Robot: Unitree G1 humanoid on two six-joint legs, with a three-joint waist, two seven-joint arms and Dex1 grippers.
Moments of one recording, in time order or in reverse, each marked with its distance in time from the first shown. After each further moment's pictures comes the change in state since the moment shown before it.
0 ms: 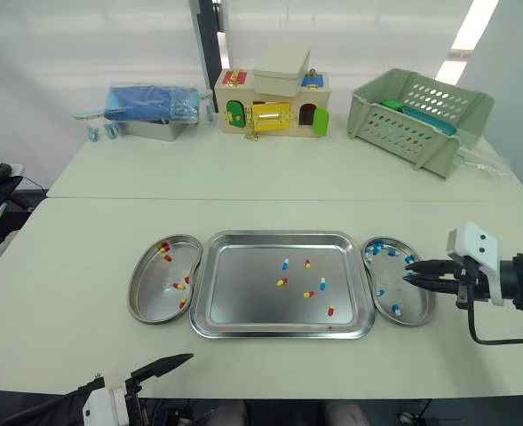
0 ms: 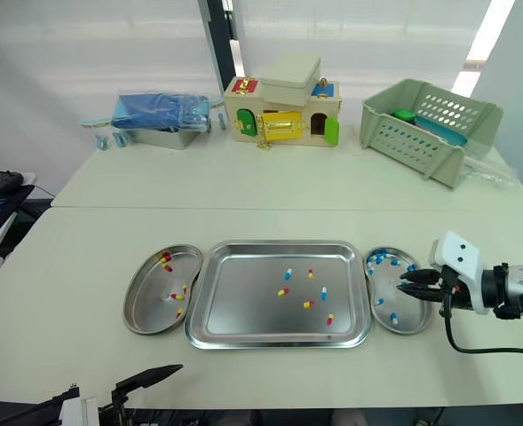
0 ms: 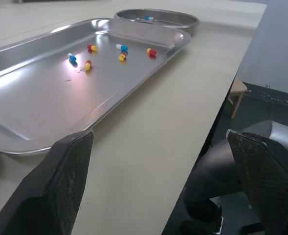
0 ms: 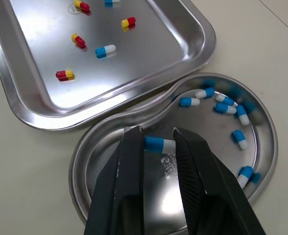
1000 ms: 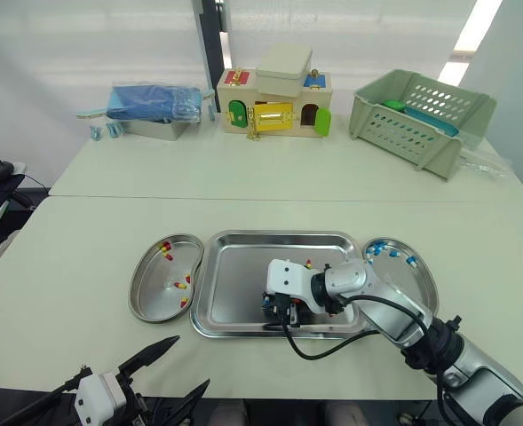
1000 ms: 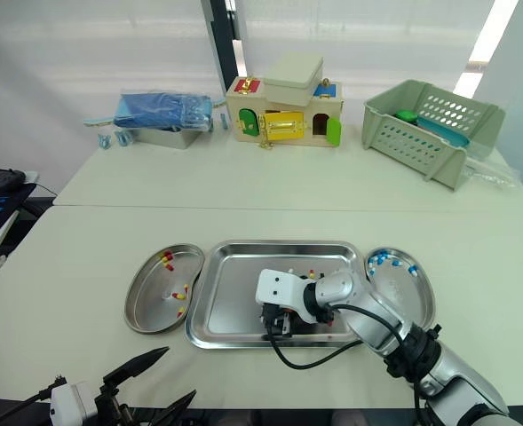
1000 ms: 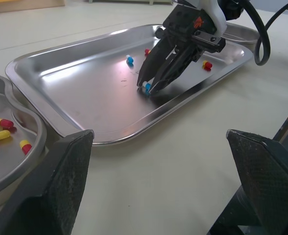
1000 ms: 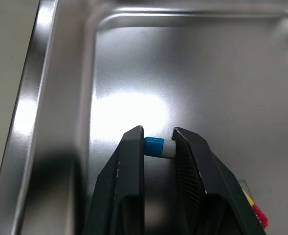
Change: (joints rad) left arm 0.077 -0.078 0.033 -0.119 0.002 0.107 0.228; right arm -0.533 0.585 0.921 0.093 -0.361 0.120 -0.286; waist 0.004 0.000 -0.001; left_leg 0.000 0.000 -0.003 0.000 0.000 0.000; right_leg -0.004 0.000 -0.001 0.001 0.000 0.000
